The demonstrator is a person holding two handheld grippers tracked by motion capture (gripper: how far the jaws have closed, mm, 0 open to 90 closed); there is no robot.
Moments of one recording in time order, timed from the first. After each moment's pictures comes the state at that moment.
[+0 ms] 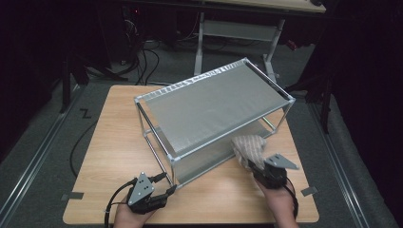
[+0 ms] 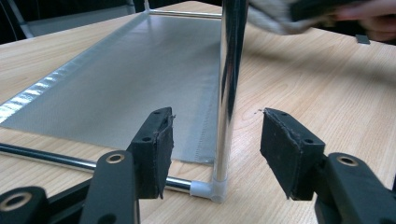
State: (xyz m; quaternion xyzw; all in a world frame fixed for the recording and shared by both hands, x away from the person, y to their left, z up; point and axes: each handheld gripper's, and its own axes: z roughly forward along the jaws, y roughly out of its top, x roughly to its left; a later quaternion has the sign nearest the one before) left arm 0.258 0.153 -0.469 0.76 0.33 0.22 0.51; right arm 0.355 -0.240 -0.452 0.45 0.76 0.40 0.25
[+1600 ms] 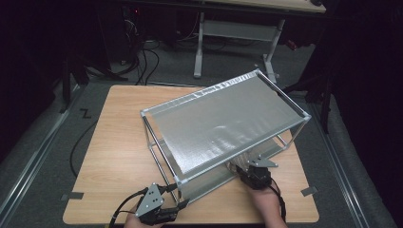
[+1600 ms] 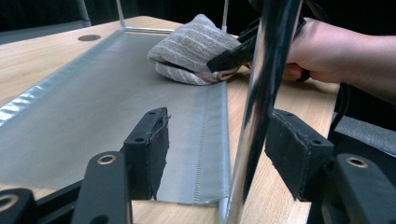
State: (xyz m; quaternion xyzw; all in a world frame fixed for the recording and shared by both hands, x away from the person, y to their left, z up) left arm 0.240 0.126 -0.475 0.77 0.27 0.17 0.56; right arm 0.358 -0.219 -0.494 0.44 0.79 0.36 0.22
